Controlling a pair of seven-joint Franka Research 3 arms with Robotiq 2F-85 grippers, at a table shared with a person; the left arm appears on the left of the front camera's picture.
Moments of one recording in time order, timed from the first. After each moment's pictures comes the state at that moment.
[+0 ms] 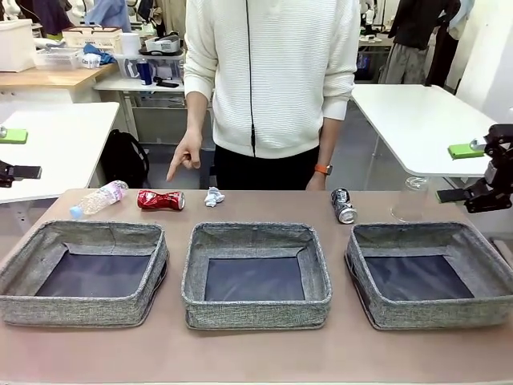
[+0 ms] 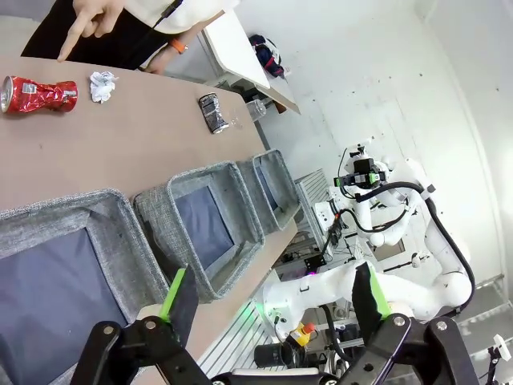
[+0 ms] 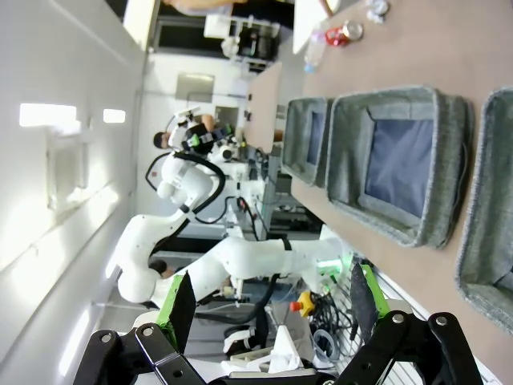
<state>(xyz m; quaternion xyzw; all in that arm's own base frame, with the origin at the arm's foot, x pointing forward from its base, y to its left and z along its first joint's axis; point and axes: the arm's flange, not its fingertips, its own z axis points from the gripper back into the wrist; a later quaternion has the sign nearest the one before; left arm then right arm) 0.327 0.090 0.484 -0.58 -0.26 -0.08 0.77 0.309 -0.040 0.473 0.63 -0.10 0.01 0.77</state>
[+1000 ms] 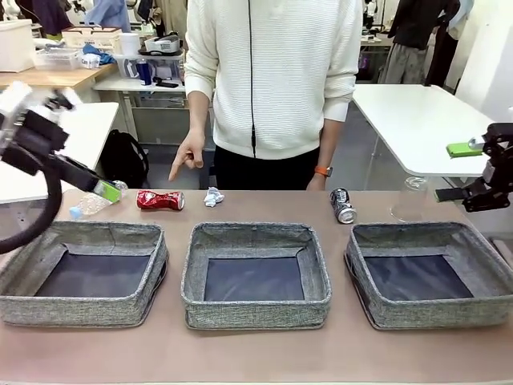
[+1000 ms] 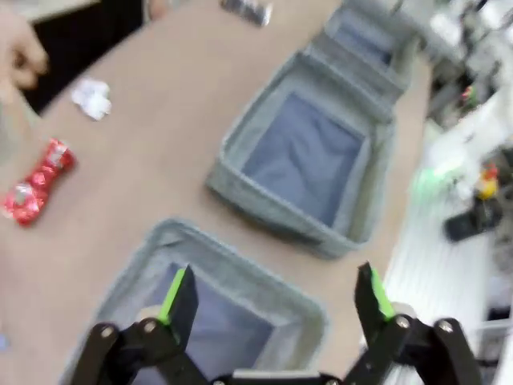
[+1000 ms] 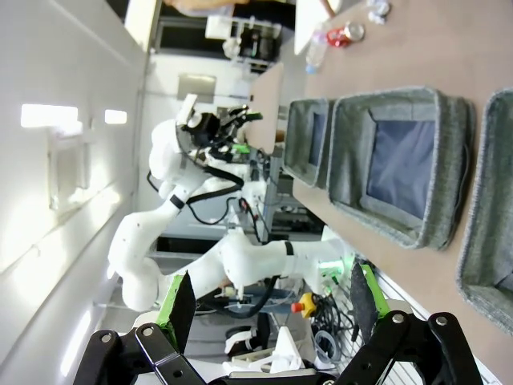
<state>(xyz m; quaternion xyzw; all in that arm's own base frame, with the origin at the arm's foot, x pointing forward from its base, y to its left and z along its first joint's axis) 0.379 -0.058 0.477 -0.29 -0.25 -0.45 0.81 0.310 -0.039 0.473 0.63 -0.10 0.01 0.77</state>
